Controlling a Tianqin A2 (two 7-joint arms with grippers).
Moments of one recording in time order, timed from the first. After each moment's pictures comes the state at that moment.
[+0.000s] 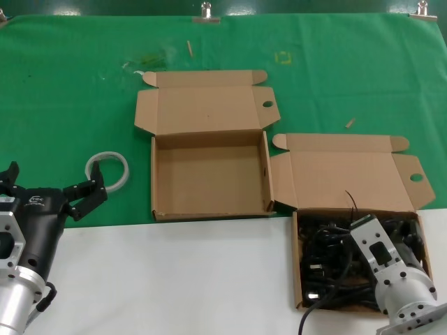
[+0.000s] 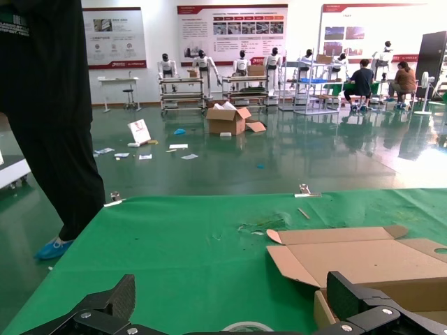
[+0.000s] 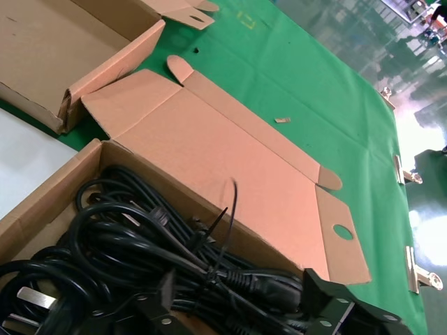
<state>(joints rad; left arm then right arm) 0.00 -0.30 1.60 -1.60 -1.80 0.00 0.00 0.04 0.12 -1.76 1.71 2.75 0.79 -1.65</state>
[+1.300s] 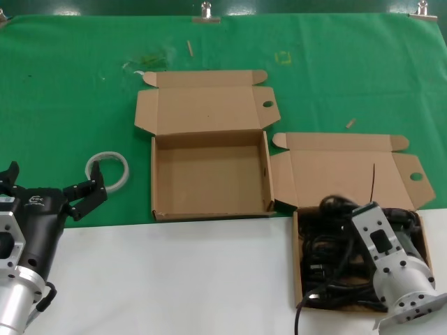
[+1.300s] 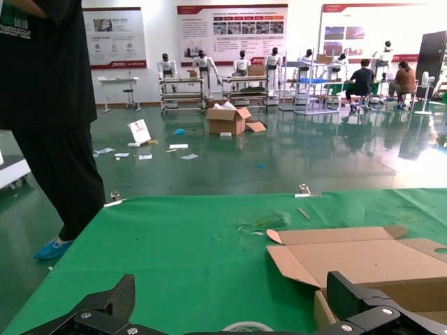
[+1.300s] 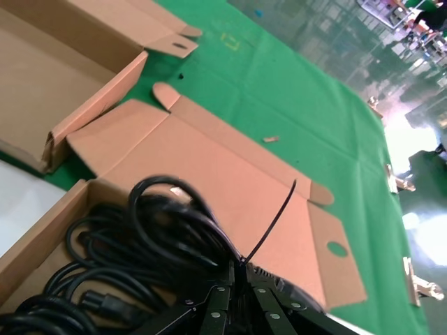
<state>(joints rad) 0.00 -0.30 1.60 -1.60 -1.80 0.00 0.00 0.06 0.12 -1.76 1.70 2.75 0.77 -1.59</state>
